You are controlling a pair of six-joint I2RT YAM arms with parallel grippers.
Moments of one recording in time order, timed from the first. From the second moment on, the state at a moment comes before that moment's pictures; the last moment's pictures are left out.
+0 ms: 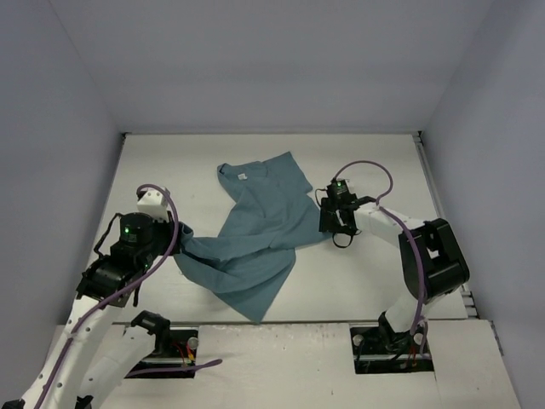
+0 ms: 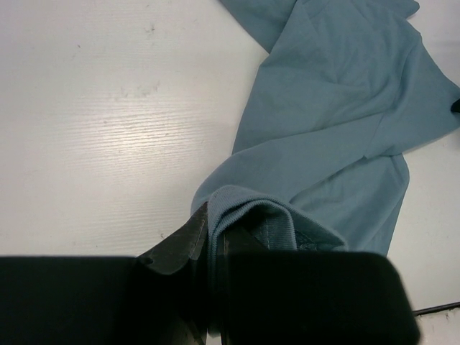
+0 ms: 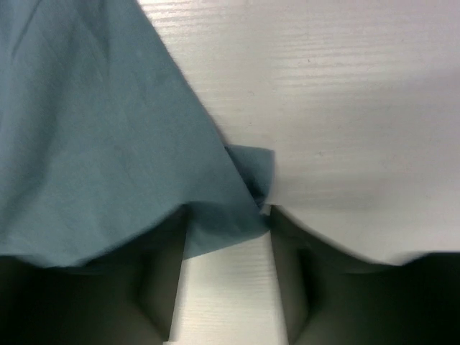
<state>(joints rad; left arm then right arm) -0.34 0.65 0.85 -0.75 -0.10 -0.27 0.39 1.64 0.90 -0.34 0.15 0.44</state>
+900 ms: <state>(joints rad) -0.34 0.60 0.87 -0.77 -0.09 -0.26 0.72 1.94 1.56 -0.55 0.20 0.31</state>
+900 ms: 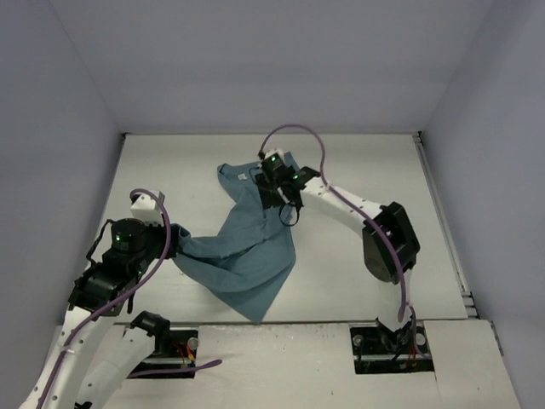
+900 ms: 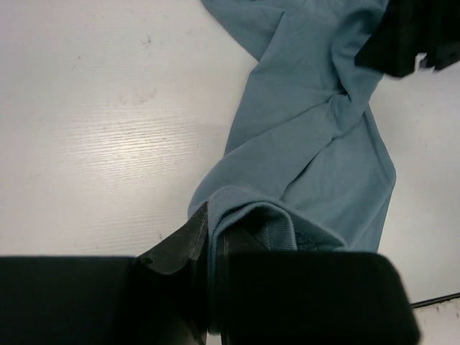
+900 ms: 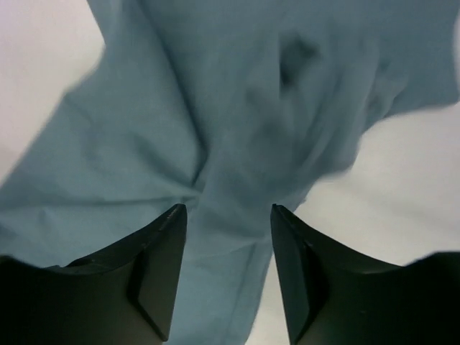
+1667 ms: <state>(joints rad) -0.34 0.67 0.88 -0.78 -0.05 -0.25 0.37 2.05 1.69 -0.51 -0.24 0.13</state>
